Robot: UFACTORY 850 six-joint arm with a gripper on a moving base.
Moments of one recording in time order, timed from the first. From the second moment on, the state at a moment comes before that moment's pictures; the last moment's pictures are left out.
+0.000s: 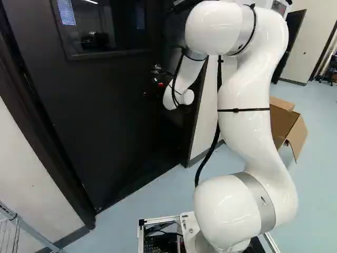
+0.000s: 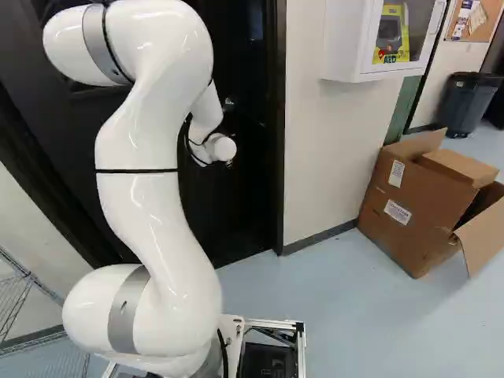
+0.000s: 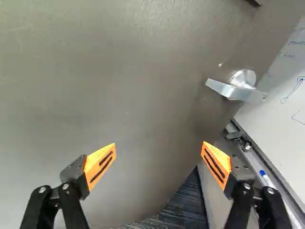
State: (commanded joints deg) arm 3.6 -27.7 -56.0 -31.7 54.1 0.0
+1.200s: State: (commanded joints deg) arm 4.3 -12.0 -36.7 -13.4 51.2 0.0
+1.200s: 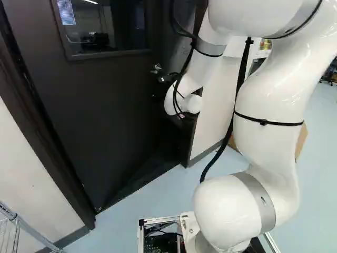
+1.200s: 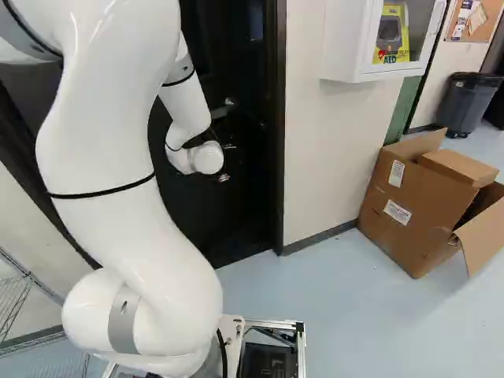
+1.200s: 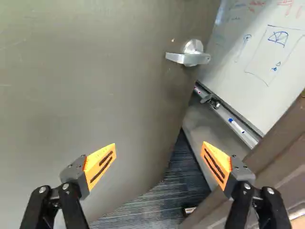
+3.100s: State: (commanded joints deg) arm 3.3 -1.1 -24.9 -1.1 50.1 0.0
